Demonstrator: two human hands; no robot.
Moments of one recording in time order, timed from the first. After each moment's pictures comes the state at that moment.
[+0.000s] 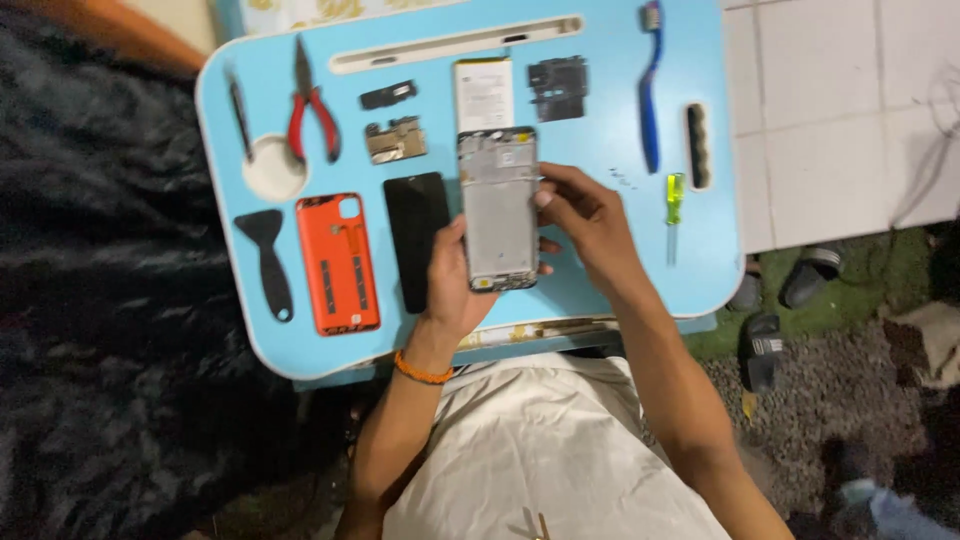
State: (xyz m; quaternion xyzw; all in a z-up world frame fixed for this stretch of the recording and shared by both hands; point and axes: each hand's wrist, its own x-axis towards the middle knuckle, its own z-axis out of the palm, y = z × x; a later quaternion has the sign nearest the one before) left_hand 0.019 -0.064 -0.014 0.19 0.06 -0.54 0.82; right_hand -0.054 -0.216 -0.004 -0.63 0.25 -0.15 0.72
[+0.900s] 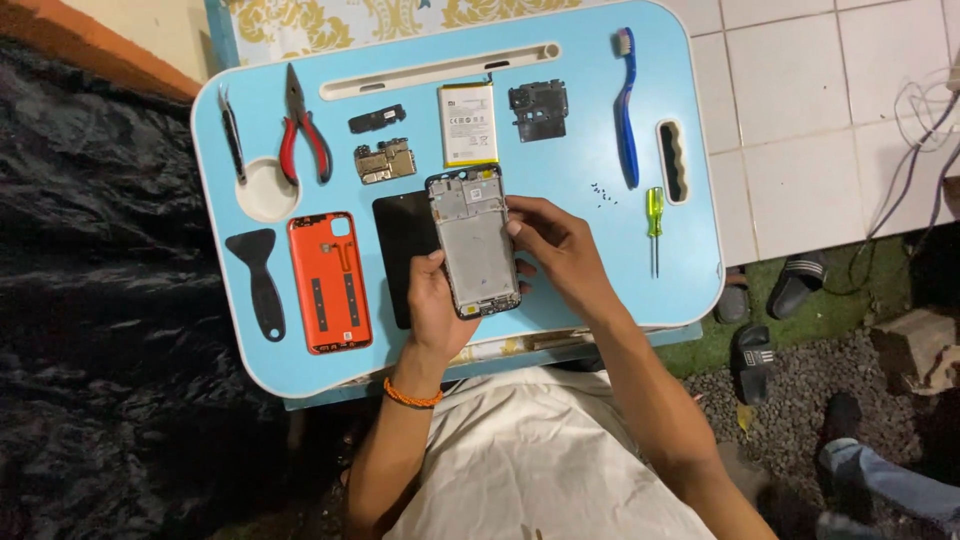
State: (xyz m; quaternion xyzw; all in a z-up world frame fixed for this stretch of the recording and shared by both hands) left_hand 0.011 -0.053 0.018 0.21 0.14 -0.49 0.83; right_hand -0.053 -0.196 0.010 -0.62 0.26 -0.12 0.73
